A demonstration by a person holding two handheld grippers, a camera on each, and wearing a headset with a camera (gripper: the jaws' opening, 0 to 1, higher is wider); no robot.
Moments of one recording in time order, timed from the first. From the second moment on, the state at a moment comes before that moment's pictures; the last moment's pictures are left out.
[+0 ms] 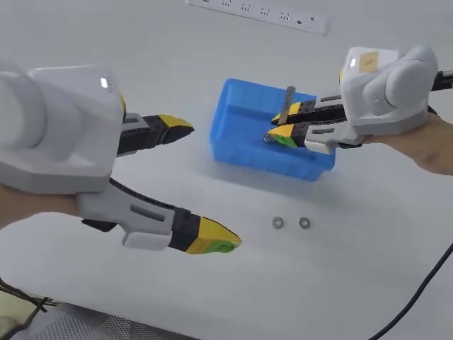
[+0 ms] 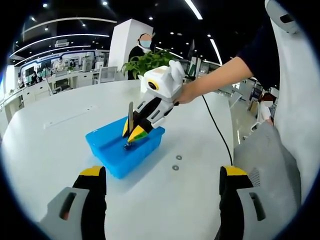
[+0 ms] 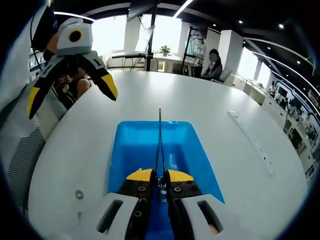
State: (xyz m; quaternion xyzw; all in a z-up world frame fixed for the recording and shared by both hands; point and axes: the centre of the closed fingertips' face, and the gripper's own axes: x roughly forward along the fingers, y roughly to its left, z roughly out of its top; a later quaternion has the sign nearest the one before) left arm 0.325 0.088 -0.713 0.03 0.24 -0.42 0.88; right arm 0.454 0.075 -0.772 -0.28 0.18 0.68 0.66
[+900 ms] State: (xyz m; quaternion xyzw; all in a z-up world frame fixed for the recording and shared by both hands) left arm 0.431 0.063 -0.664 0.10 0.13 -0.45 0.88; right arm 0.442 0.082 -0.738 -0.27 0.15 0.69 0.66
